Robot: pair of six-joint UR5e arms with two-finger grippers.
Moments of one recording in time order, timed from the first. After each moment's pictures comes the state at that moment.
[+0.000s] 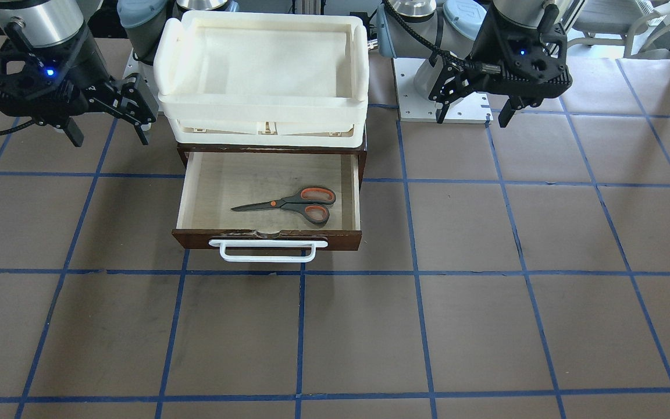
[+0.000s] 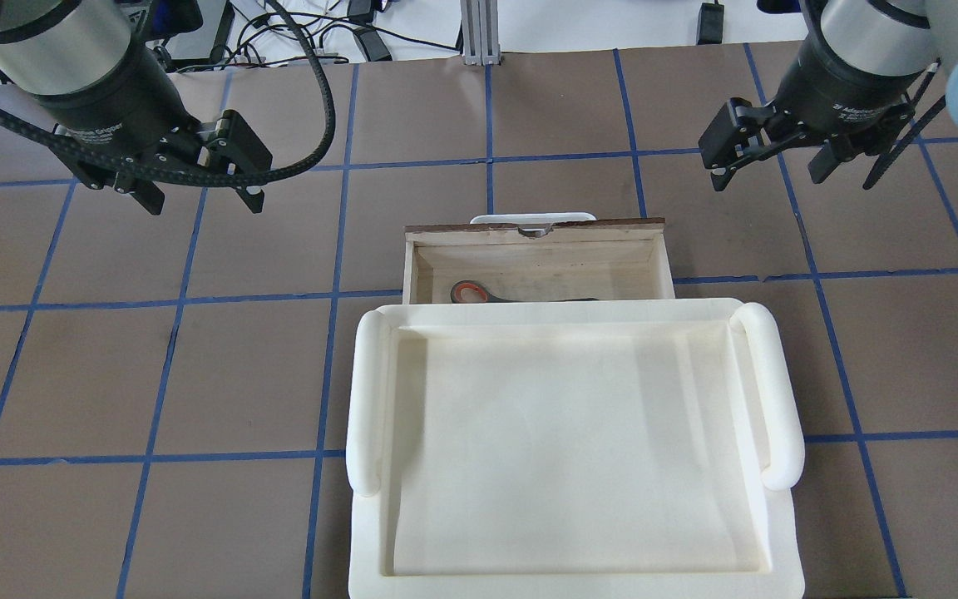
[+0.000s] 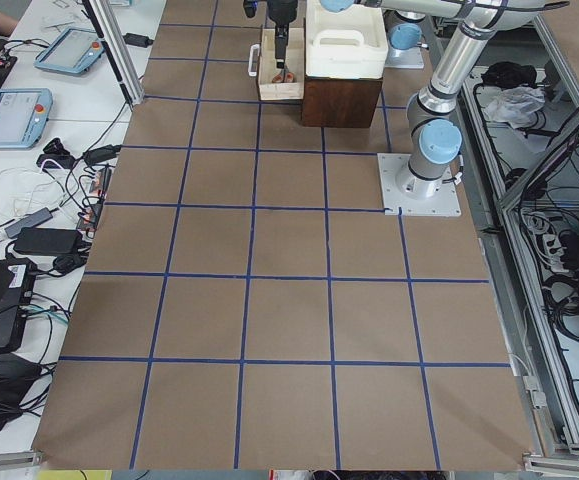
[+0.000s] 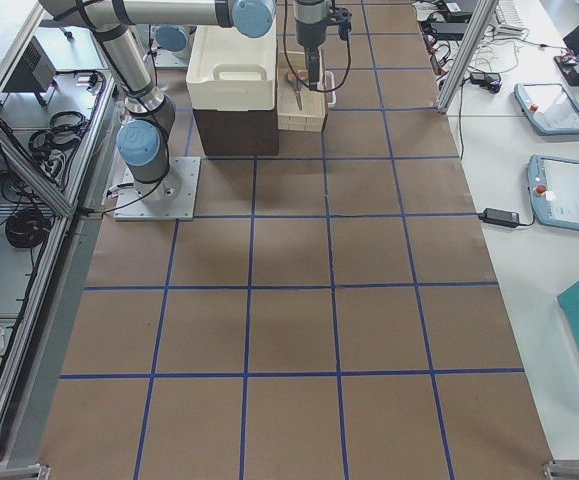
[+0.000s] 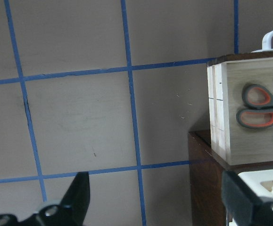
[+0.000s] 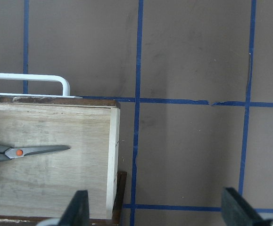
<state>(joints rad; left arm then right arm) -1.57 -1.50 -1.54 -1.66 1.57 0.03 1.51 -1.64 1.63 -1.63 -1.55 -0.11</state>
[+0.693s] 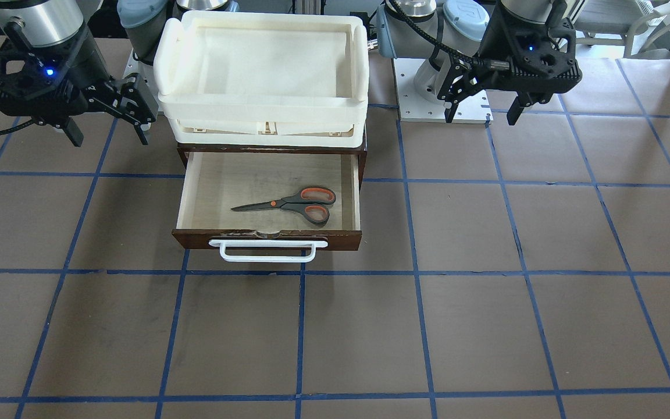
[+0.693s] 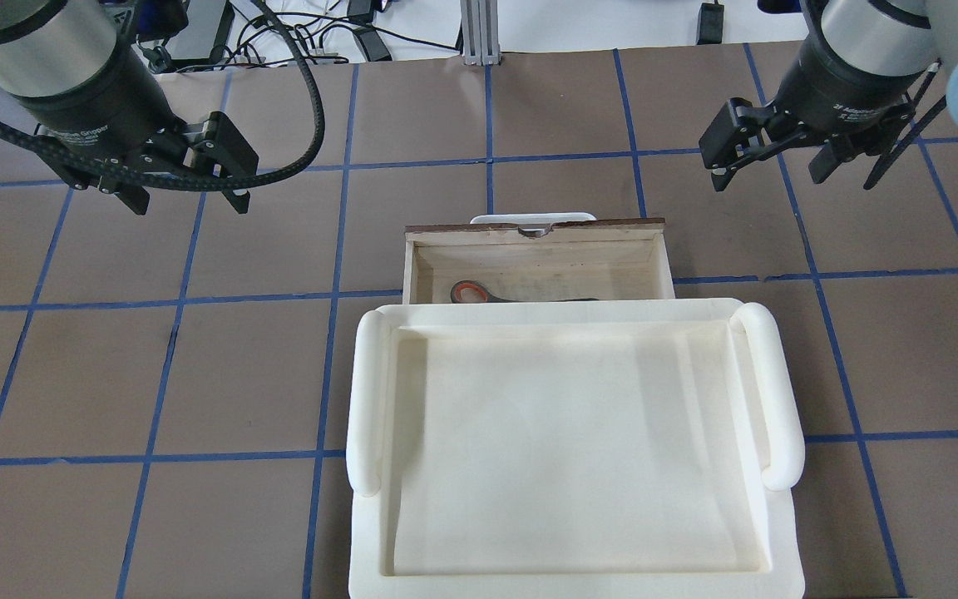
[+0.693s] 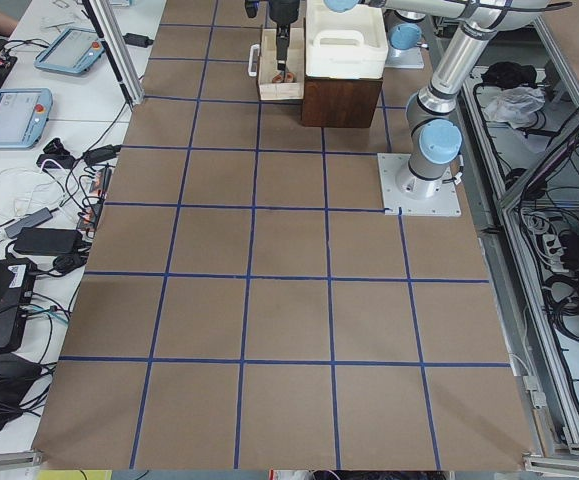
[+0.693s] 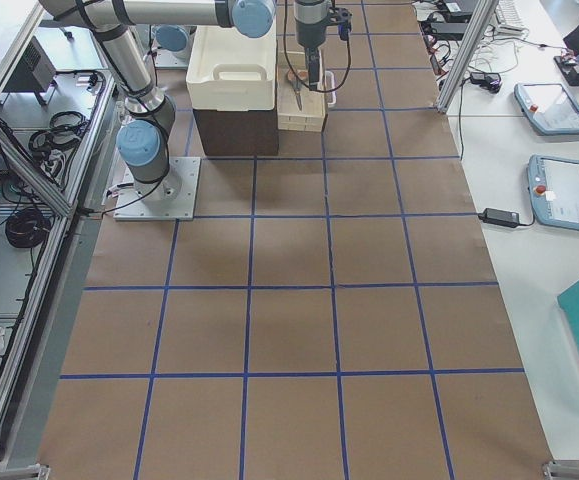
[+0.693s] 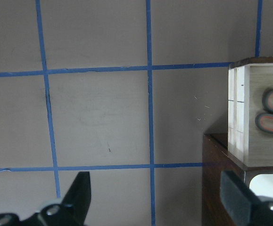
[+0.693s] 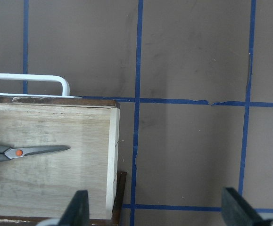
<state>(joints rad) -1.56 -1.49 -1.54 -1.65 1.59 0.04 1.51 -1.64 1.63 -1.63 -1.55 -0.11</state>
